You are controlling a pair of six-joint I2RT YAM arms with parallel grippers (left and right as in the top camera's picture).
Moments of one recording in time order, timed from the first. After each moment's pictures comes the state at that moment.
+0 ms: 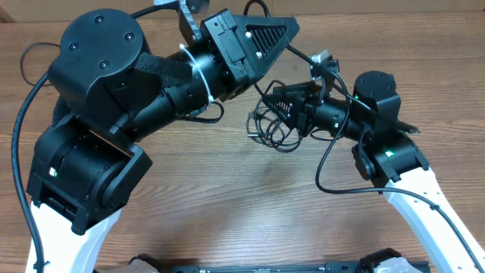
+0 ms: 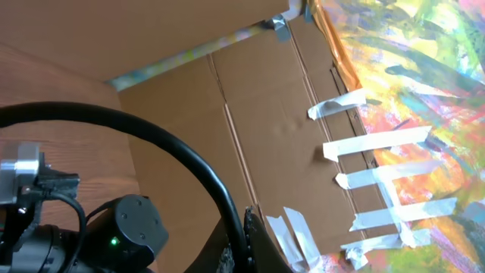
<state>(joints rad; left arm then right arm) -0.58 1.44 2.15 -0.71 0.44 -1.23 0.34 1.24 1.01 -0.07 -0.70 0.38</state>
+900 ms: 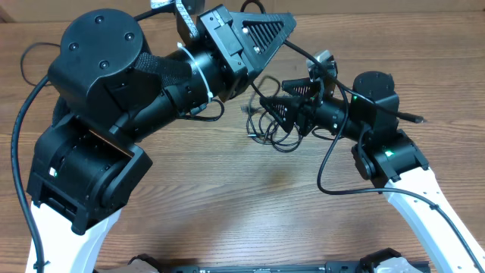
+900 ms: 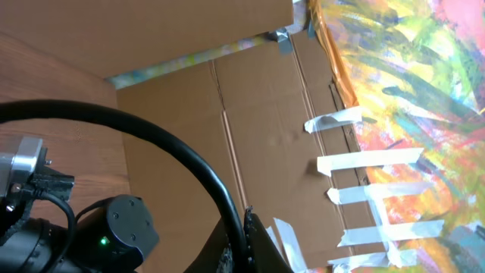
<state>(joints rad) -0.58 1.44 2.15 -0.71 0.40 -1.31 0.34 1.24 1.01 -0.07 -0.64 0.25</state>
